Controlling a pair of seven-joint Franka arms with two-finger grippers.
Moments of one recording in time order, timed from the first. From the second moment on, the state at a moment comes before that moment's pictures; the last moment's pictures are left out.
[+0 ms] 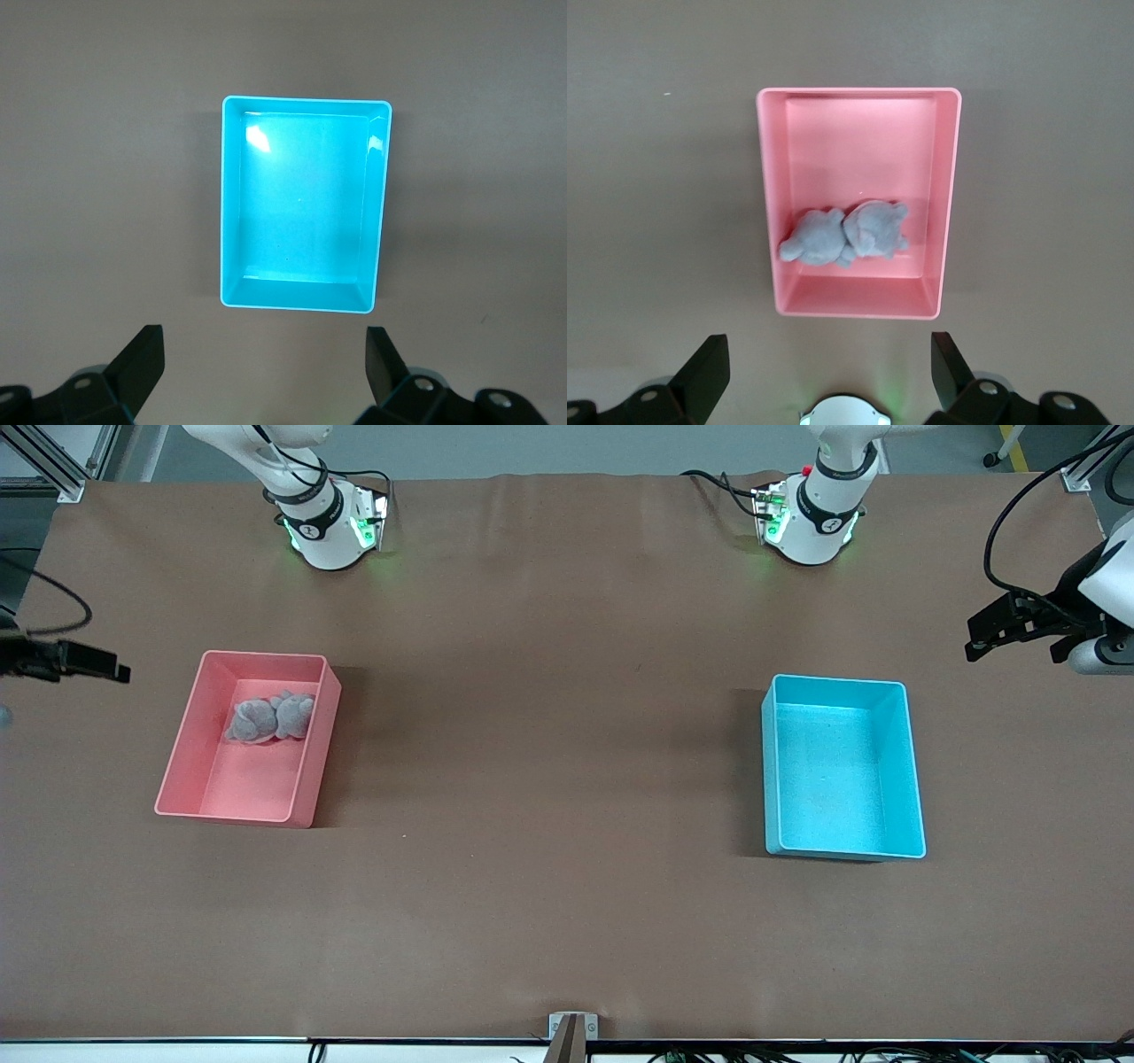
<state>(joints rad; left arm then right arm) 0.08 0.02 -0.16 -1.50 0.02 1.51 -0.03 -0.09 0.19 -0.08 -1.47 0.05 1.42 -0.10</state>
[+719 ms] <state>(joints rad) 0.08 0.07 -0.16 -1.50 0.02 1.53 -0.03 -0.14 0.22 -0.08 -1.96 0.05 1.98 -0.04</state>
